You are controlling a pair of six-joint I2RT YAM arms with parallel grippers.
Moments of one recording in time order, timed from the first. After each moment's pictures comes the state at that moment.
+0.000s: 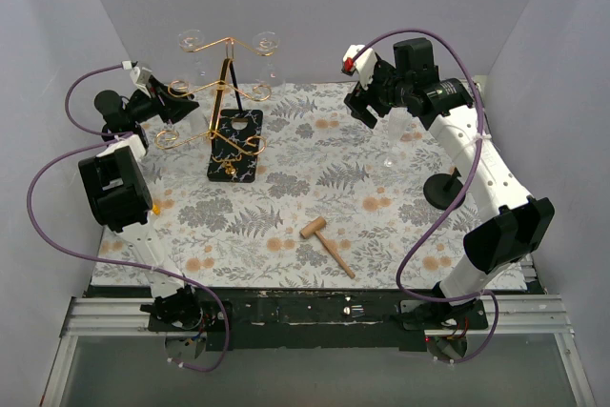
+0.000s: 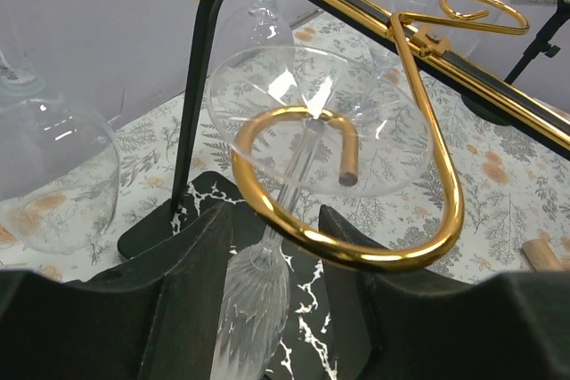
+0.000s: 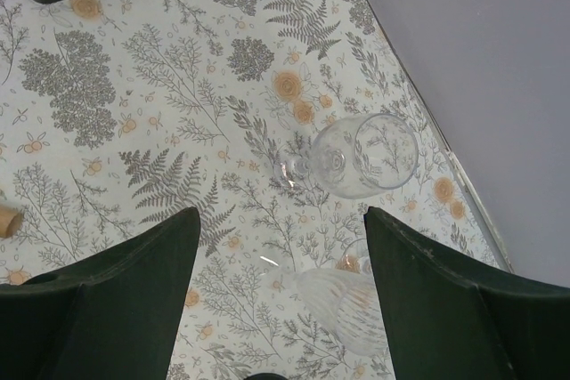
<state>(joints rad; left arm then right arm) 0.37 2.06 1.38 1.00 1.37 -0.51 0.41 1.63 1.80 -0.76 -0.35 -0.63</state>
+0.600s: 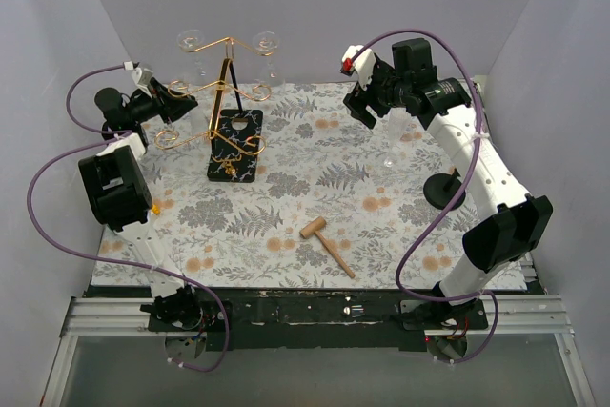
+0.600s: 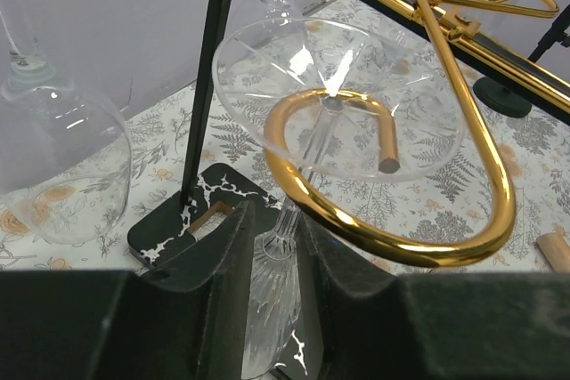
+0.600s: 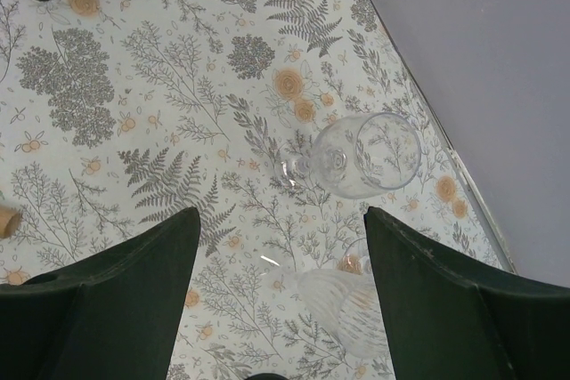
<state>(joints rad) 0.36 2.07 1.40 0.89 1.37 -0.40 0.41 1.64 1.80 -0.76 -0.34 -0.63</state>
